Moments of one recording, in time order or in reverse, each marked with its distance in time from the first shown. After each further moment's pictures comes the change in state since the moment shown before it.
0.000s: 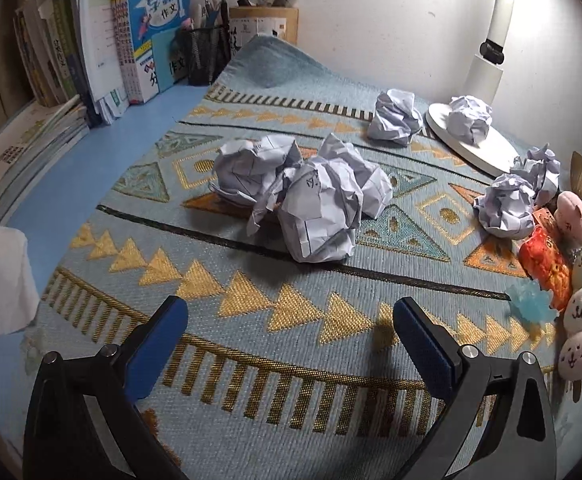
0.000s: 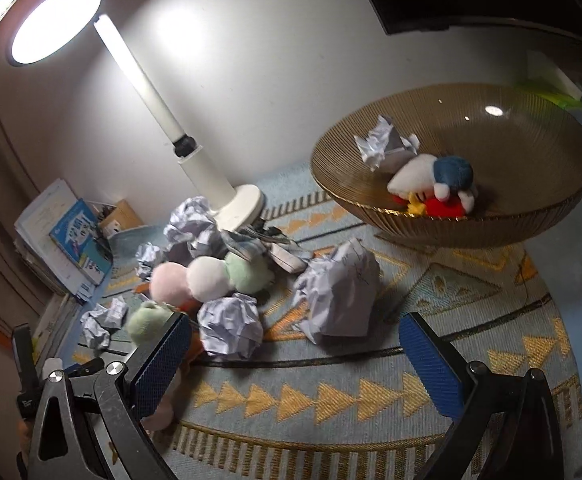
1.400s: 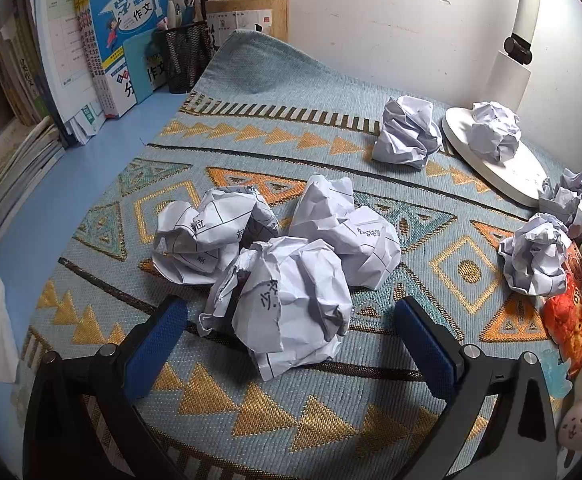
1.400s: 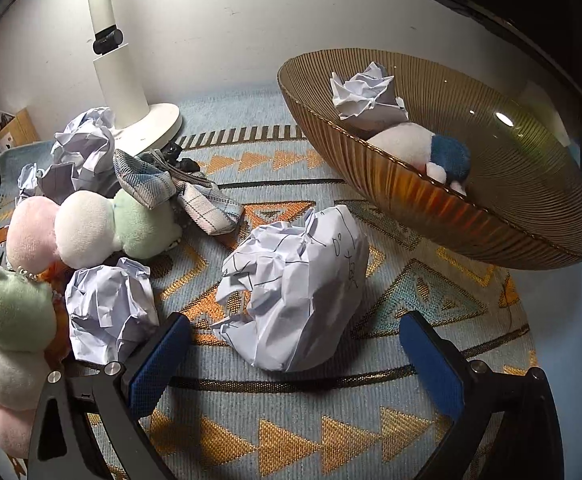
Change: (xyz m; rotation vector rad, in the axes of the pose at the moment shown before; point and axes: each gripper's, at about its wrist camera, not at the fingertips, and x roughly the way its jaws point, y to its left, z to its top) left arm 0.030 -0.017 0.040 0.016 0.005 0.036; right arm 0.073 0.016 0.009 -0.190 0.186 -0.404
